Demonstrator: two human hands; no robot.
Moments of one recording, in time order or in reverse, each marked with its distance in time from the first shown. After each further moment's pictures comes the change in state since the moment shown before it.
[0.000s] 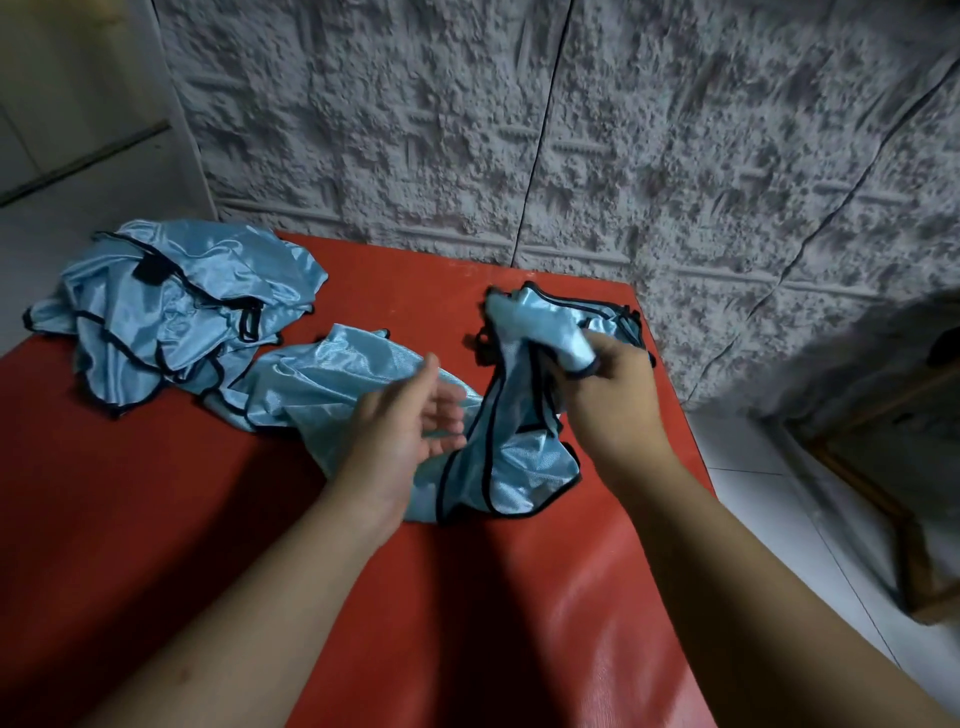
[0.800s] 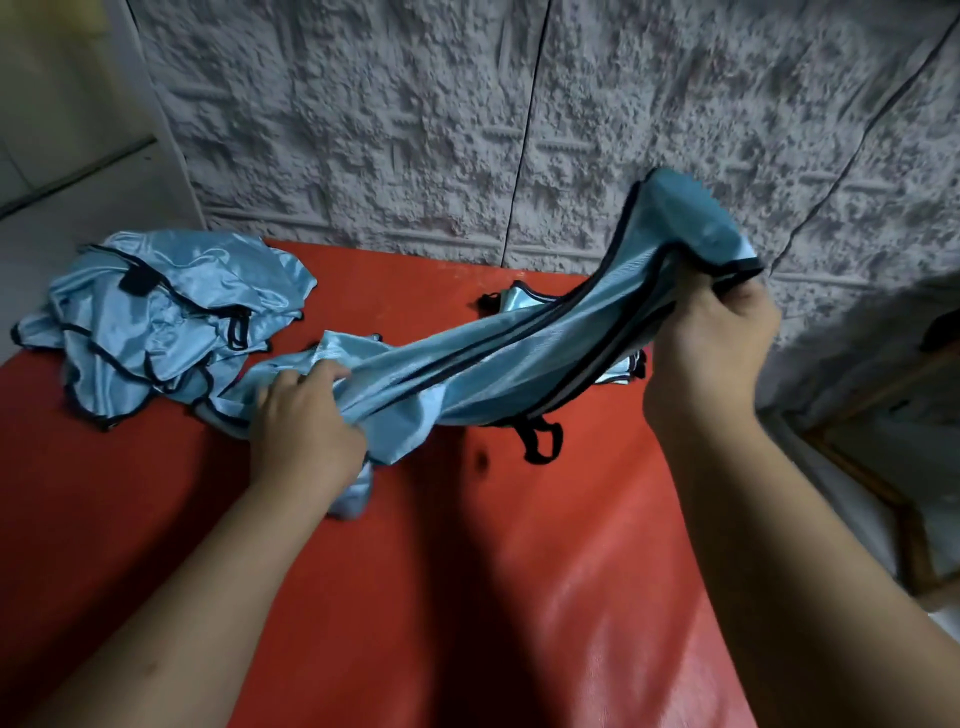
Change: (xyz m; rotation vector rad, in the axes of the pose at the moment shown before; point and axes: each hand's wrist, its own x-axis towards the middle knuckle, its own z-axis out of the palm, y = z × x) left_hand 0.040 -0.006 -0.066 1.373 0.377 0.315; right_hand 0.022 -0.054 -0.039 0.382 0.580 -0.075
